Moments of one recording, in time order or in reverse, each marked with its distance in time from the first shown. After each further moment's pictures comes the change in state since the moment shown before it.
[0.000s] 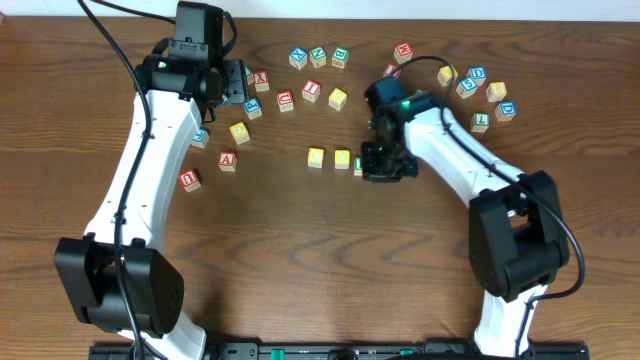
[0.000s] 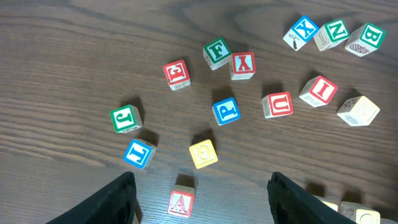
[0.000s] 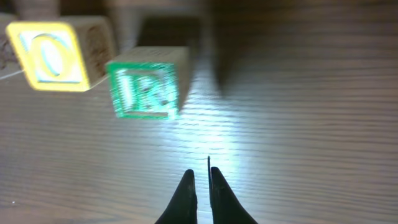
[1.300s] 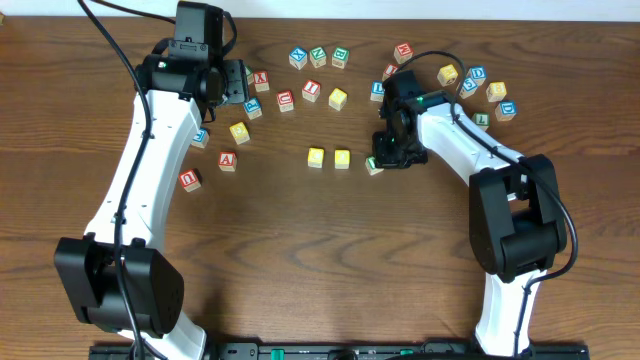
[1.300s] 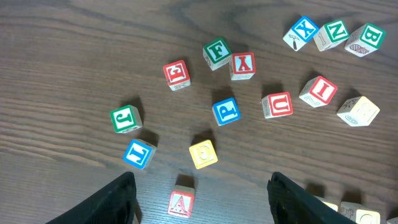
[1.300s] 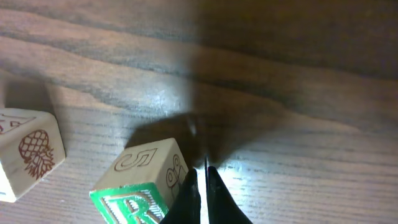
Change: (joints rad) left arm 0.000 0.000 0.000 0.001 0.000 0.000; right arm -0.104 0.085 -0.006 0.167 0.017 -0.142
